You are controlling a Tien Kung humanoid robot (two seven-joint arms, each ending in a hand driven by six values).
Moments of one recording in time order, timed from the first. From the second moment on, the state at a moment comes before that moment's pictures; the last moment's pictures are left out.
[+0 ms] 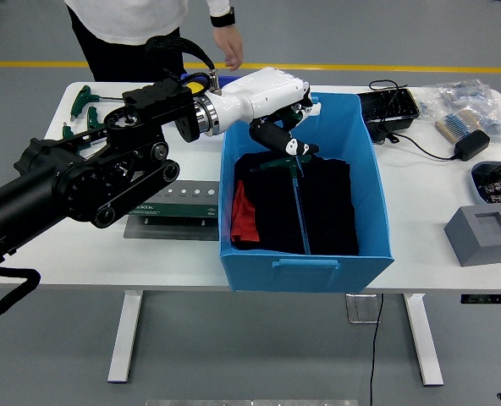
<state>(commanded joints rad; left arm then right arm) -1.09 0.12 -0.53 -0.93 1.80 -0.01 -0.19 0.20 -0.21 0.49 0.18 -0.02 -0.19 -0.14</state>
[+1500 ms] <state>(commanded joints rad) -0.83 0.22 -0.85 -1.07 1.77 -0.03 -0.09 0.18 -0.20 0.47 0.18 0.01 -0.19 -0.14</state>
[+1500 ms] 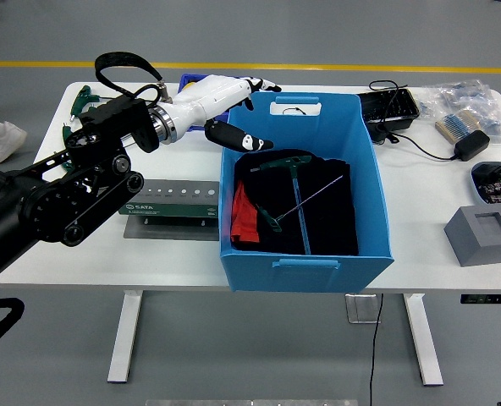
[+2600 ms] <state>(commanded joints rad) -0.14 0.09 -1.52 -1.38 1.16 -0.06 -0.13 0.18 -0.19 0.36 0.18 0.13 -0.19 -0.11</state>
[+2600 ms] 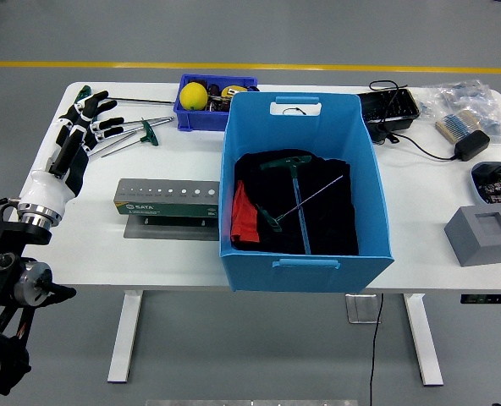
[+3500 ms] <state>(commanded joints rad) -0.08 0.11 -1.50 -1.38 1.14 -0.07 -0.19 0.20 -0.19 0.31 0.20 0.18 -0.19 -0.10</state>
